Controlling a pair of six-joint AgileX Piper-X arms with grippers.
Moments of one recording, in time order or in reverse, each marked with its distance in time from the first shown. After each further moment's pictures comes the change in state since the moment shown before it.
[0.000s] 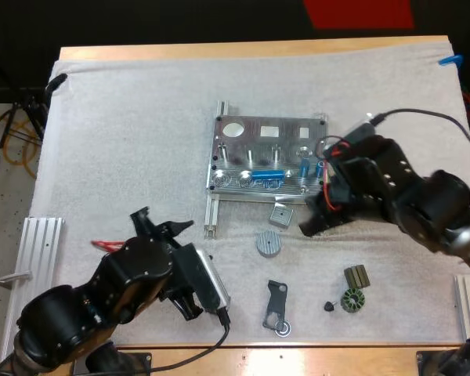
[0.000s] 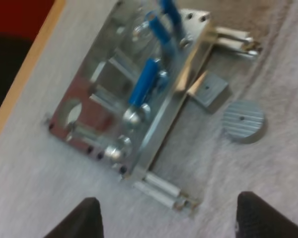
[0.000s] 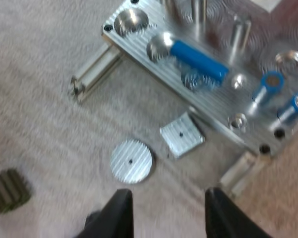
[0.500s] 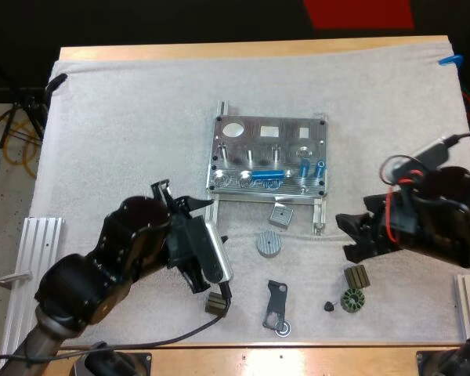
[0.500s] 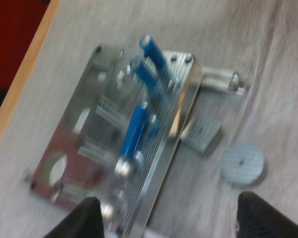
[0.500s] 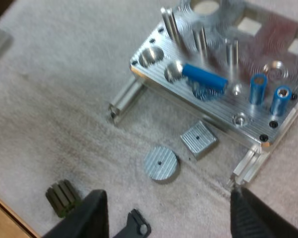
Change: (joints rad) left arm 0.227 0.116 0.000 -0.164 0.327 0.196; right arm 0.000 -0.286 0.000 0.089 -0.014 0.125
